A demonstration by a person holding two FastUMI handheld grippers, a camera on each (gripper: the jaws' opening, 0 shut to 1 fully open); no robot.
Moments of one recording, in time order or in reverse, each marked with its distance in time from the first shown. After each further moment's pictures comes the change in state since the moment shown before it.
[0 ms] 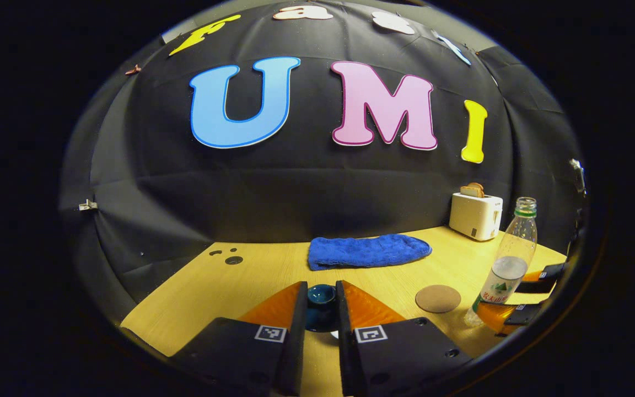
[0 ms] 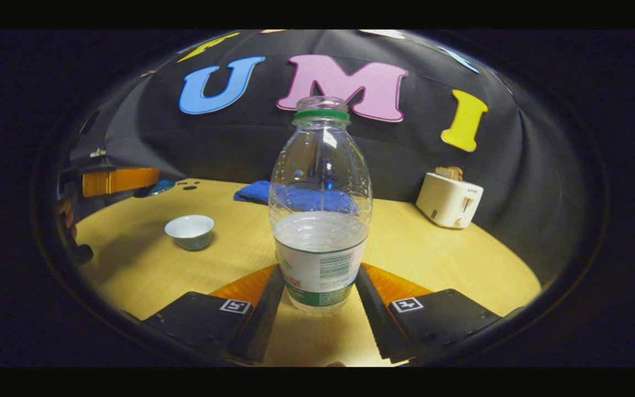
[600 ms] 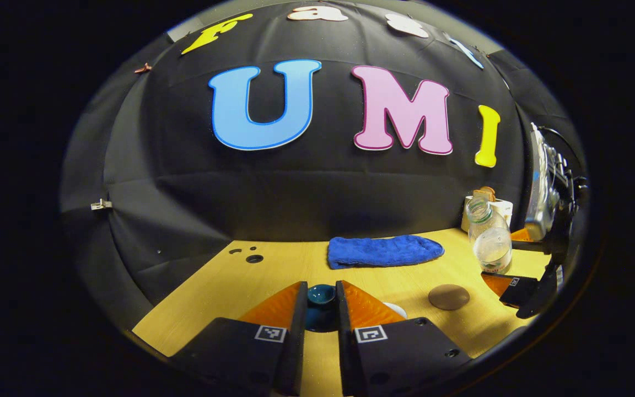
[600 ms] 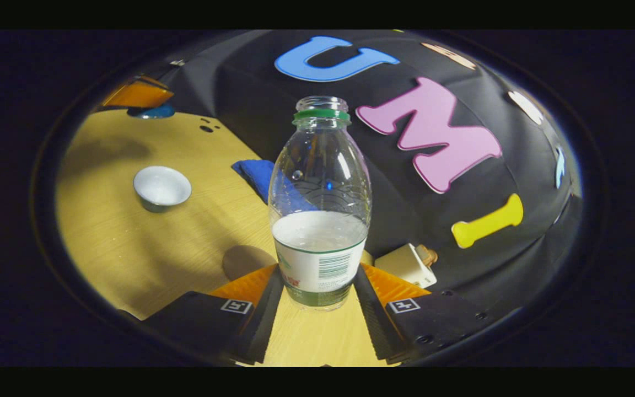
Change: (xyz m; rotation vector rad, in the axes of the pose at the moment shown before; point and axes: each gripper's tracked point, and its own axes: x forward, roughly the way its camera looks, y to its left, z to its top) left arm -0.027 0.039 0.007 -0.023 0.019 0.075; right arm 0.037 -0.008 0.064 -0.680 0.003 -0.067
